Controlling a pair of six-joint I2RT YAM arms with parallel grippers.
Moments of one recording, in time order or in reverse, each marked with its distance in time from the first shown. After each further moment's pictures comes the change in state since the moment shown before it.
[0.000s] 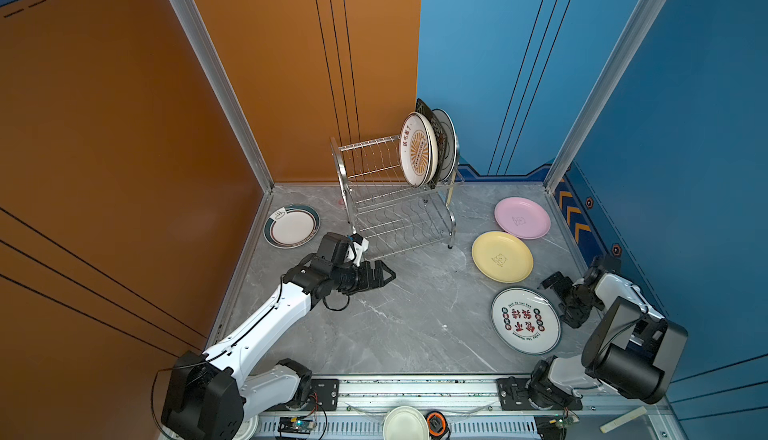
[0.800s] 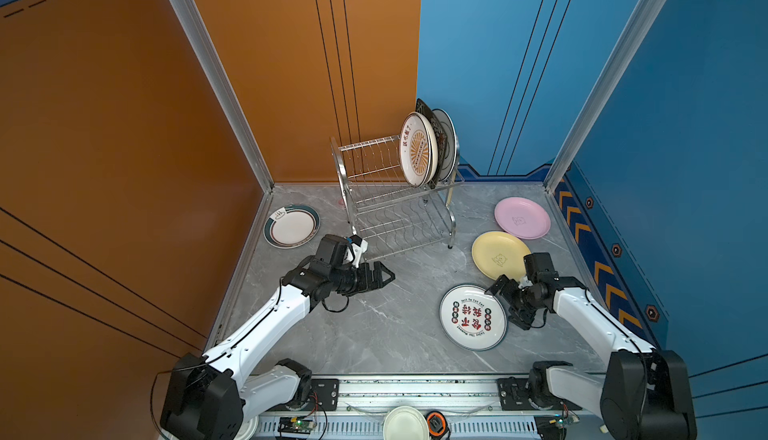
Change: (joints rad) left arm 0.013 -0.014 -0.029 0.026 0.017 0.000; right arm 0.622 -0.242 -0.156 0.058 -0.048 0.397
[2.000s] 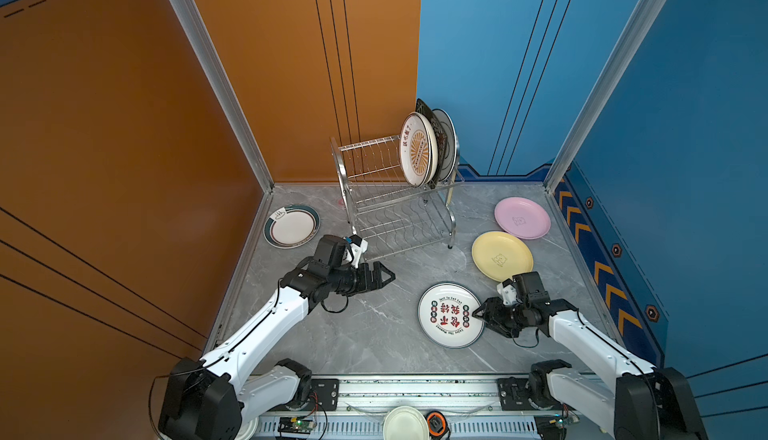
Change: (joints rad) left arm 0.000 -0.021 -0.008 0.008 0.018 0.000; right arm 0.102 -0.102 -0.214 0.183 -0.176 -0.187
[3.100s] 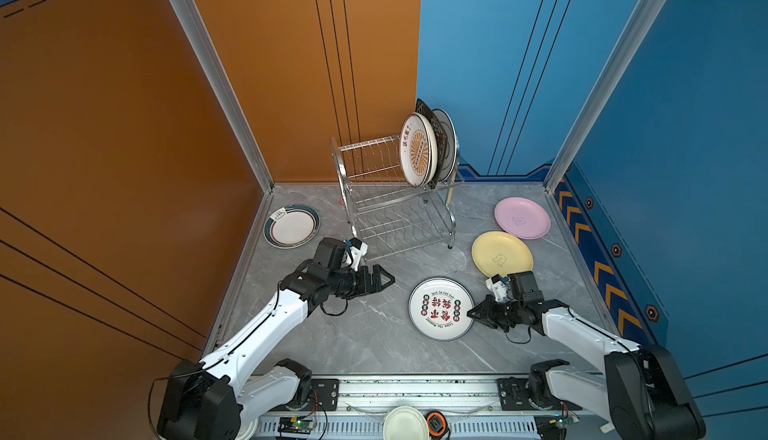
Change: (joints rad) left arm 0.000 -0.013 -0.031 0.006 0.022 0.000; right arm 0.034 0.088 -0.035 0.218 -0.120 -0.035
